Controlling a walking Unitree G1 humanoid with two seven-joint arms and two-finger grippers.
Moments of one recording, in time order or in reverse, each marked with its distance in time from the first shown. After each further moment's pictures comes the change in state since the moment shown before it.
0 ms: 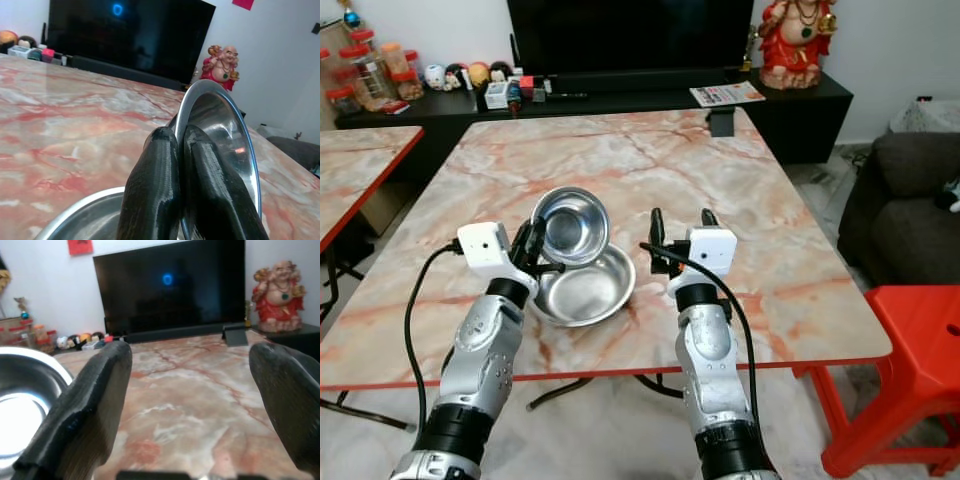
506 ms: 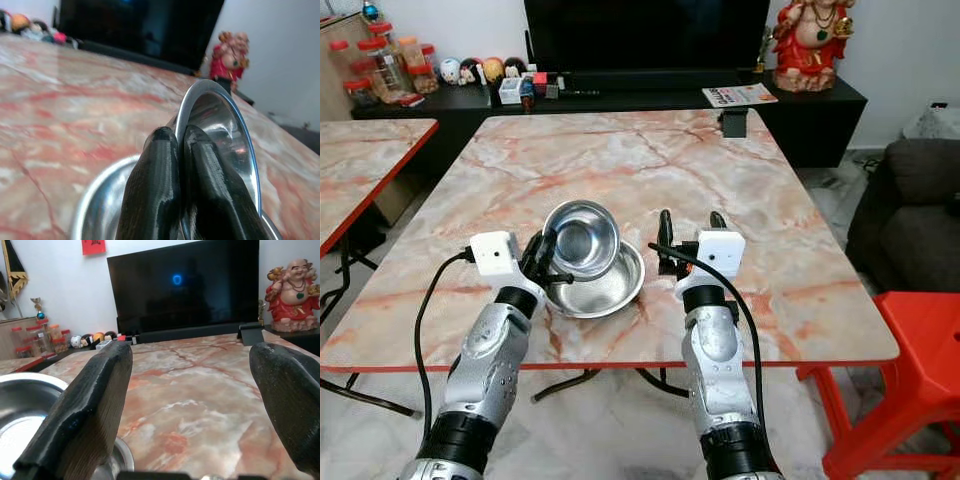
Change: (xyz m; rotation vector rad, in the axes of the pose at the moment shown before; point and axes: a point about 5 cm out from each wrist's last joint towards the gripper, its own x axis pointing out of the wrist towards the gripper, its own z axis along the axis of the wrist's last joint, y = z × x) left arm -0.007 0.011 -0.011 0.000 0.095 0.011; right arm -0.001 0.009 -0.003 0.015 0.016 0.031
